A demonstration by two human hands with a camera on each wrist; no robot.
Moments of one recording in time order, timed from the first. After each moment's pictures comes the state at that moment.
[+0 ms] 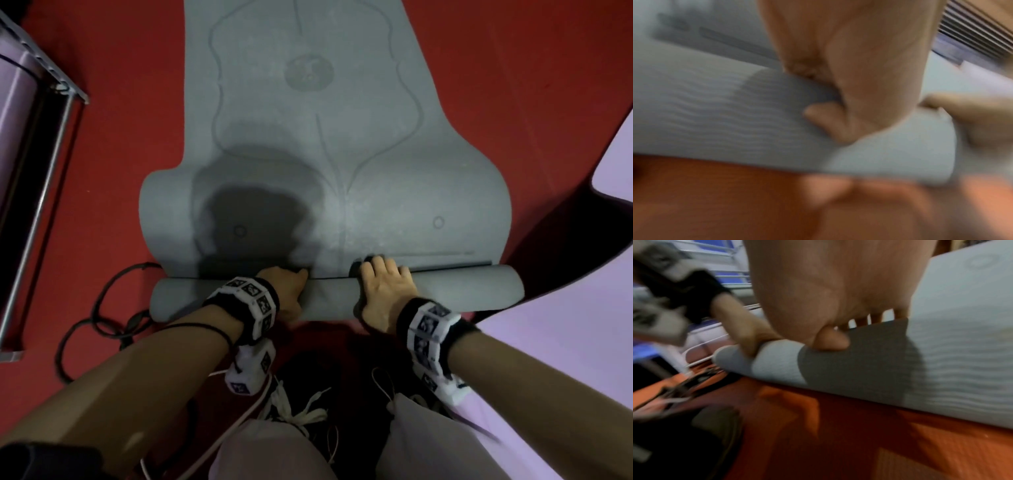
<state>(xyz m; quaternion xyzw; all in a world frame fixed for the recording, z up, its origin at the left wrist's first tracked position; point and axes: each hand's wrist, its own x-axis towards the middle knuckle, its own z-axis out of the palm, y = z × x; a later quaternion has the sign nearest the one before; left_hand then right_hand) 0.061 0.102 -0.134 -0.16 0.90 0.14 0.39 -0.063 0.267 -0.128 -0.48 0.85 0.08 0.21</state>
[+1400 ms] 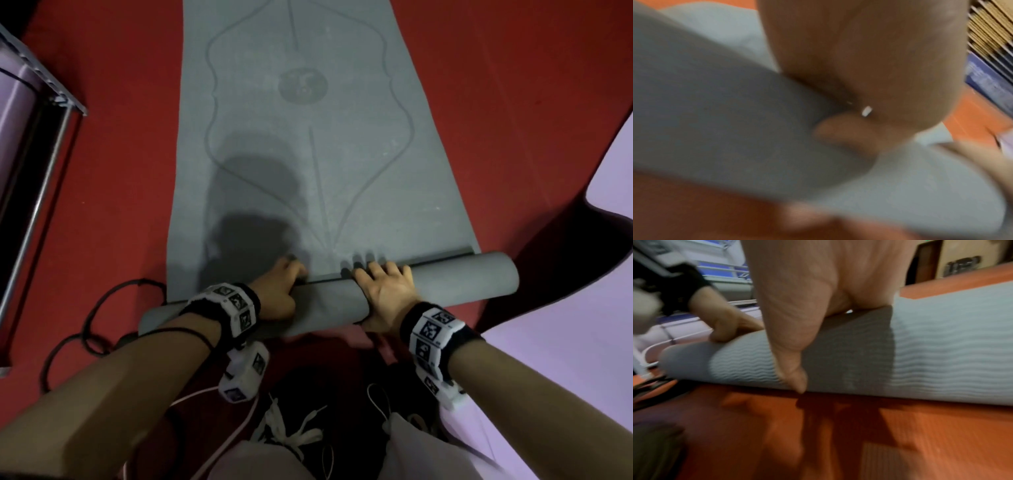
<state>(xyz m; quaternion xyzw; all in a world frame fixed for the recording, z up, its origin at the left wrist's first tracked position) 0.059 0.084 -0.126 -0.25 0.86 0.35 0.27 -0.087 0.257 -0.120 -0.53 0.81 0.14 0.23</state>
